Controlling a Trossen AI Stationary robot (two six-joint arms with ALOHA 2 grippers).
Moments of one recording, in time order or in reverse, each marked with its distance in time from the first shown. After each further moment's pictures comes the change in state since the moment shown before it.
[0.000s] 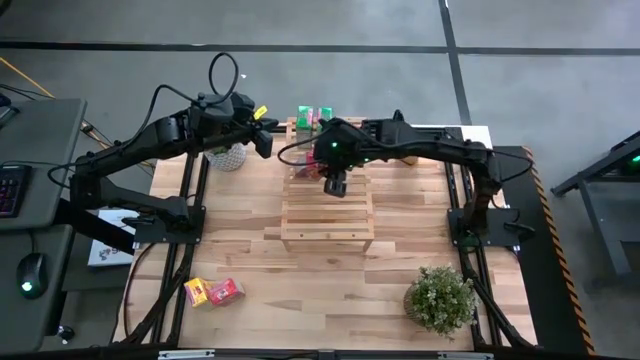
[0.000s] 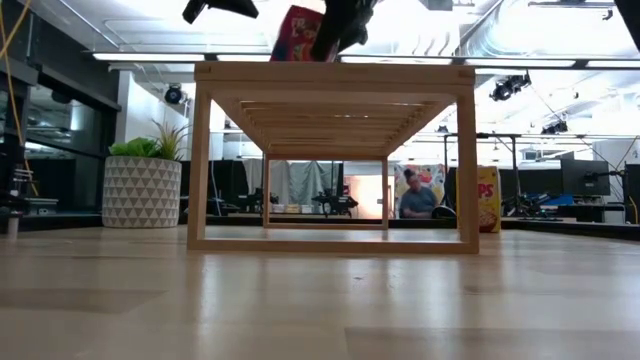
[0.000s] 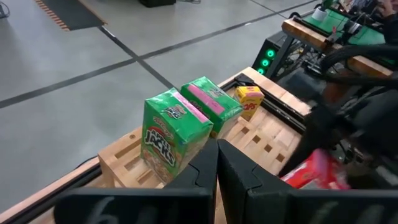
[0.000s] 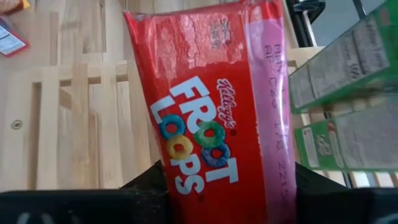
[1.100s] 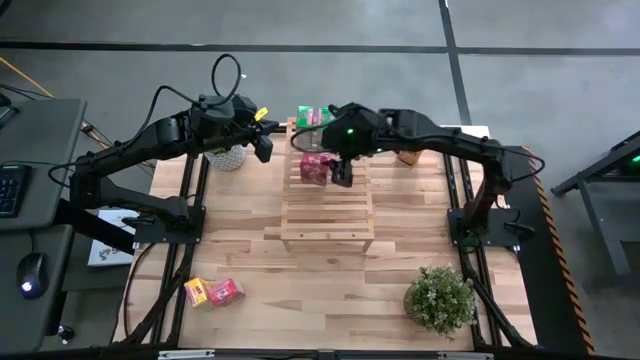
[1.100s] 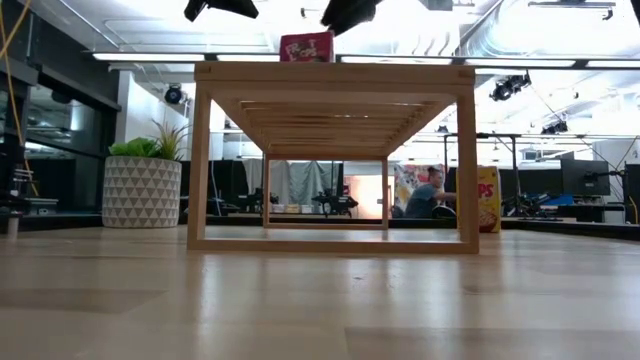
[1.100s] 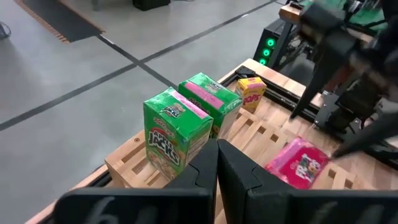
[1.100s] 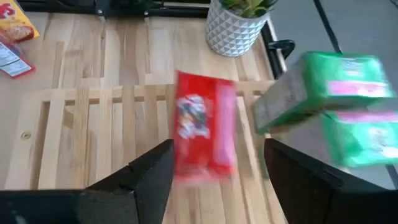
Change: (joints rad) left arm -0.008 0.000 0.000 -0.011 -0.001 0.105; right arm -0.039 -0.097 0.000 0.031 -0.004 -0.077
